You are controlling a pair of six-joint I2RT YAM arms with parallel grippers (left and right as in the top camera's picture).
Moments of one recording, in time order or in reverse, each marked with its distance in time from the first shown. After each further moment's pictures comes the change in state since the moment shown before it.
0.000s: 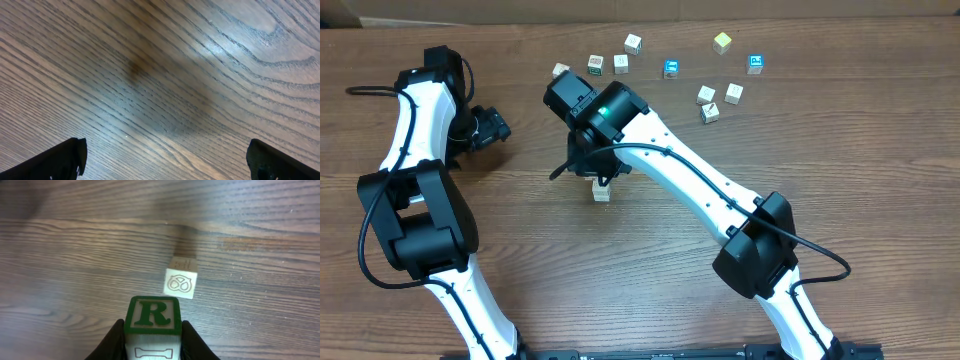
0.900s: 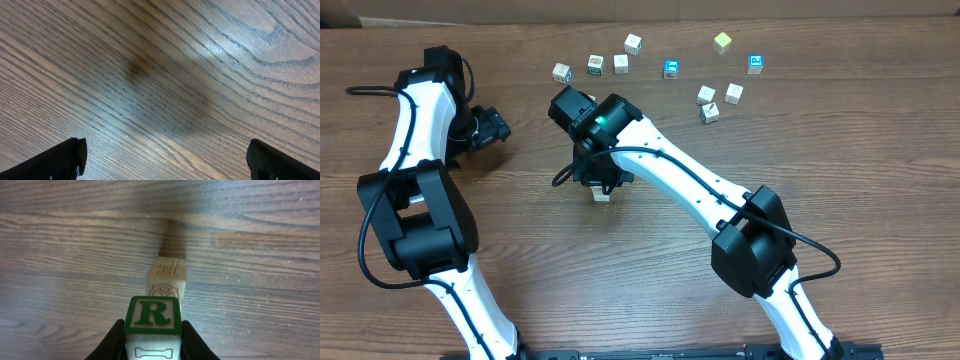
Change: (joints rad) left arm 0.000 0.000 0.000 0.000 0.000 0.000; right arm 0.000 0.007 -0.126 0.074 0.010 0.001
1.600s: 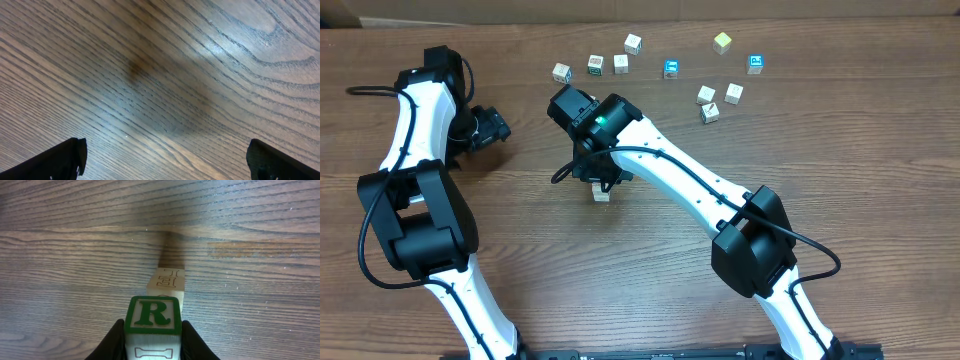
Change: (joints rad) left arm 0.000 0.000 0.000 0.000 0.000 0.000; right arm 0.000 0.000 0.000 0.022 0.034 0.043
